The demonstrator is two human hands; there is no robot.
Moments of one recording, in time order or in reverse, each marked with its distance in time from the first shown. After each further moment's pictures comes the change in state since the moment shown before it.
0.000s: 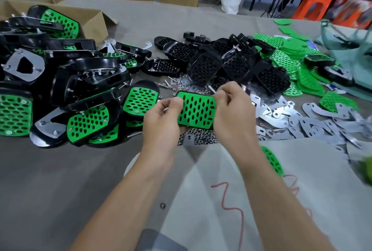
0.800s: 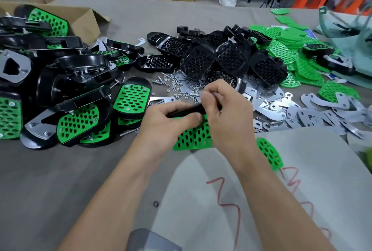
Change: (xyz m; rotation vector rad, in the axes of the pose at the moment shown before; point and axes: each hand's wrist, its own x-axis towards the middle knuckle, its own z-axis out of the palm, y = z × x) left_hand -0.011 0.014 -0.004 0.312 -0.327 0.072; right_hand -0.016 0.009 -0.009 0.109 -0.056 -0.295
